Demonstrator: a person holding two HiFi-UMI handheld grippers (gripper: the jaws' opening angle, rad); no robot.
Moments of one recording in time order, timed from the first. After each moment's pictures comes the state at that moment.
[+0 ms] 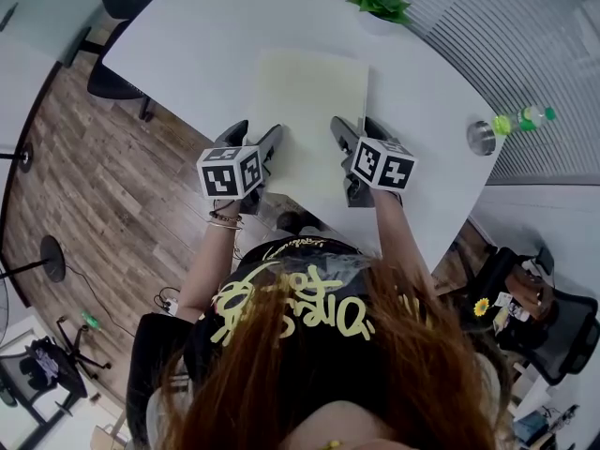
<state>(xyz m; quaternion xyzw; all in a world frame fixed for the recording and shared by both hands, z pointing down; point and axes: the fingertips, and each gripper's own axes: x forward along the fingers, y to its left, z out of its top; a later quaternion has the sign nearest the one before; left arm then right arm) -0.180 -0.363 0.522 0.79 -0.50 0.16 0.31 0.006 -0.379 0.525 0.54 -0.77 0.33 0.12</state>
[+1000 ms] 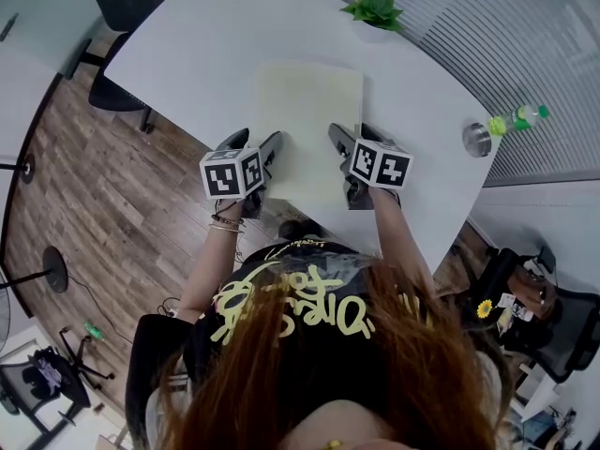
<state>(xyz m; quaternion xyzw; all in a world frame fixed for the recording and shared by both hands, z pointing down) -0.180 -0.366 0.526 0.79 -0.50 0.17 0.33 0.006 -0.381 0.531 0.54 -0.76 0.34 0.13</state>
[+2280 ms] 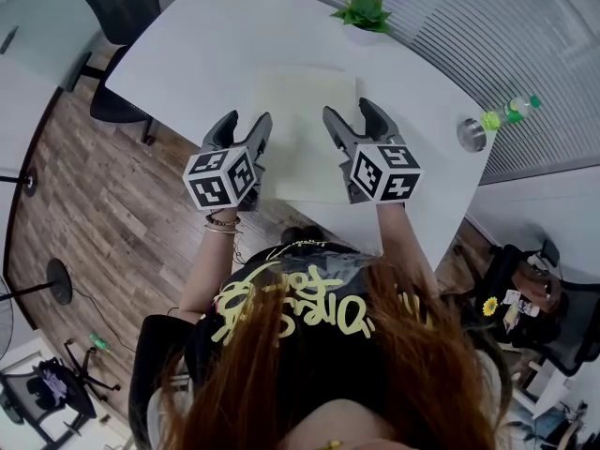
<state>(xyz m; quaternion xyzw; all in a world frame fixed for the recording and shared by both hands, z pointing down) -0.184 -0.381 0.432 0.82 -0.53 0.07 0.22 -0.008 -0.380 0.409 0.53 -0.83 0.17 0.04</state>
